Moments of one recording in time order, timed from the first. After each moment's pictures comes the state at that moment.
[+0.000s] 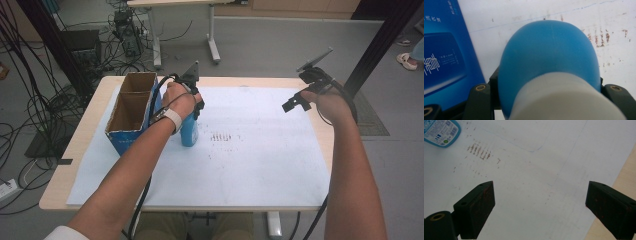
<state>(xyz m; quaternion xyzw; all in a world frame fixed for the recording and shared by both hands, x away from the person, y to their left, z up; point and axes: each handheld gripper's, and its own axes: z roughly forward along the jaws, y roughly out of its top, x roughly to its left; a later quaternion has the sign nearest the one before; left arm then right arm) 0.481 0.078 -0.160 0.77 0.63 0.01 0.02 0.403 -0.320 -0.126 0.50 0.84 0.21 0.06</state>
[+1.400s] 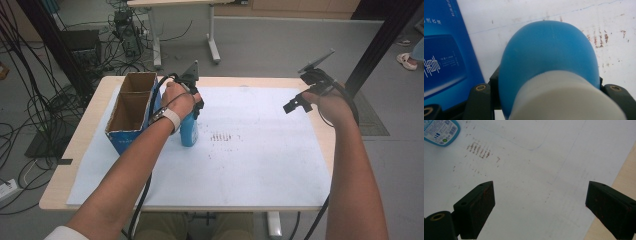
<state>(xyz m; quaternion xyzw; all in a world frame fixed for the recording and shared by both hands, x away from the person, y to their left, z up) 0.480 0.082 -0.160 0.78 0.63 0.01 0.03 0.400 -0.324 -0.128 0.51 0.83 0.21 0.06</state>
